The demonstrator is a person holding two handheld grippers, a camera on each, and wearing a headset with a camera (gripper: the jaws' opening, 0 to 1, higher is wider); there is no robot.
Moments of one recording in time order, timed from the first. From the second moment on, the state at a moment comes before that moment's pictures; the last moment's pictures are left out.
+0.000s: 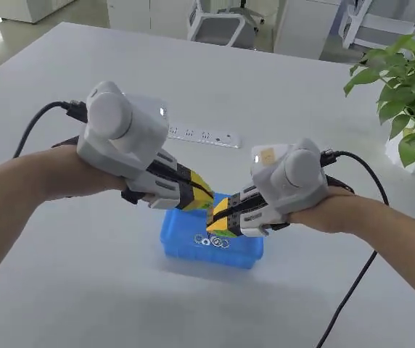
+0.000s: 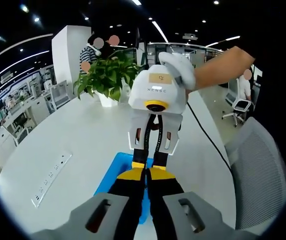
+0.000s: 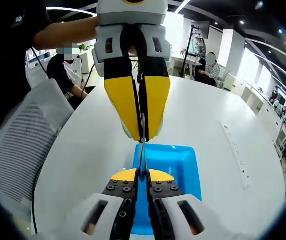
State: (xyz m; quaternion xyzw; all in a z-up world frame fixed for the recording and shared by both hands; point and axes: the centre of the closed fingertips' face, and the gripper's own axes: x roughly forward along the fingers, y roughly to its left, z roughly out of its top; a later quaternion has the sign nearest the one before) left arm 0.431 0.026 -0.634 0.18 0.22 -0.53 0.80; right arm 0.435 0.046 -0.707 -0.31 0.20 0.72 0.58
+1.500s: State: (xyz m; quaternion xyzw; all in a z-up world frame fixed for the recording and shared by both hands) left arm 0.395 0.019 -0.628 0.21 0.23 -0.57 0.76; right arm 0.399 0.030 -0.698 -0.33 0.19 0.72 0.58
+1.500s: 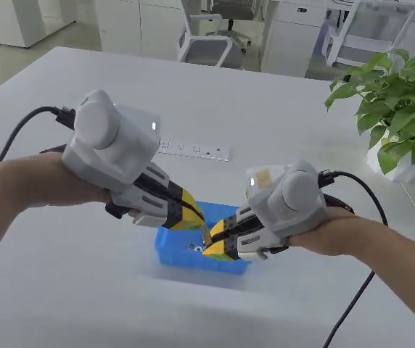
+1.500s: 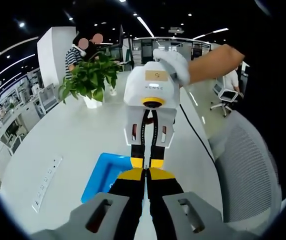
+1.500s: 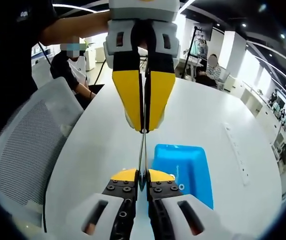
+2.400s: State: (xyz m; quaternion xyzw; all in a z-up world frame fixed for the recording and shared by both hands) left arm 0.367 0.040 -0.709 0.28 0.32 -0.56 0.71; right arm 0.377 0.014 -0.737 -0.41 0.23 0.71 0.53
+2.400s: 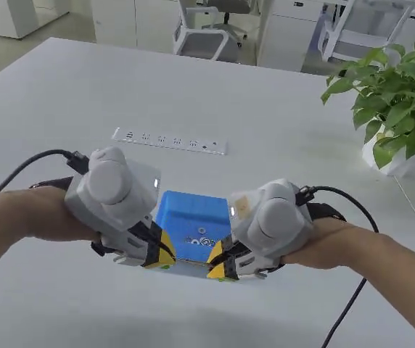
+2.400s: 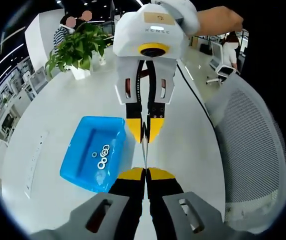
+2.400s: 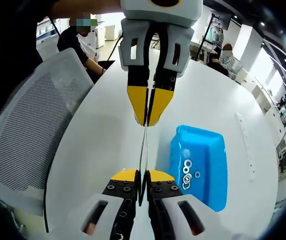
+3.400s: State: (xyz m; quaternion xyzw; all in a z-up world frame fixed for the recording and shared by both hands) left arm 0.362 0.041 -0.784 0.32 0.36 -0.56 0.67; right arm 0.365 0.007 -0.794 -0.40 0.27 0.68 0.55
